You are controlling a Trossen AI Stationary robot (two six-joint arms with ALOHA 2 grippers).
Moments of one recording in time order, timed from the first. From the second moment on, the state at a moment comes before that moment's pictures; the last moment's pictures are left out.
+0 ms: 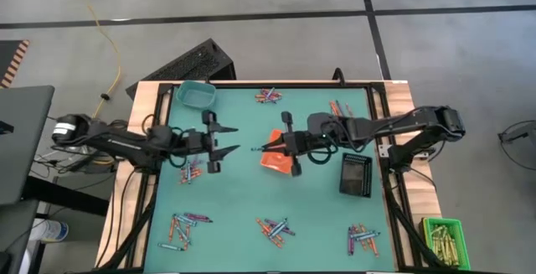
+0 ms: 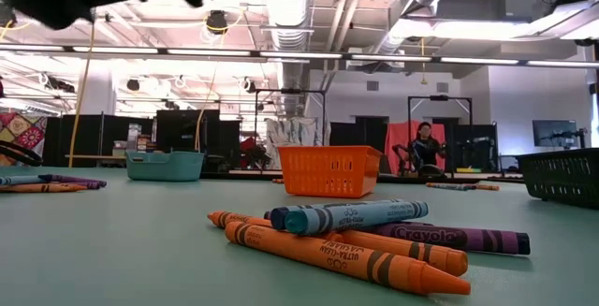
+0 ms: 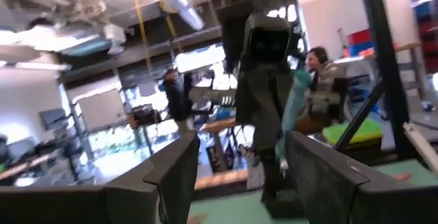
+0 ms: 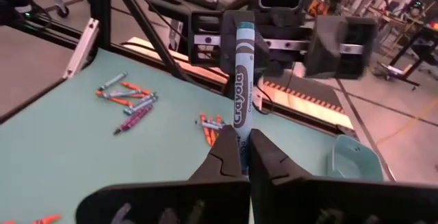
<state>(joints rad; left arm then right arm) -0.03 1.11 0.38 1.14 -0.08 0.31 0.05 1.46 1.14 0.08 -0.03 -0.32</state>
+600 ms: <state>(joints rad) -0.06 1.43 0.57 1.28 0.00 0.45 0.06 1.46 1.14 0.09 0.00 -0.32</state>
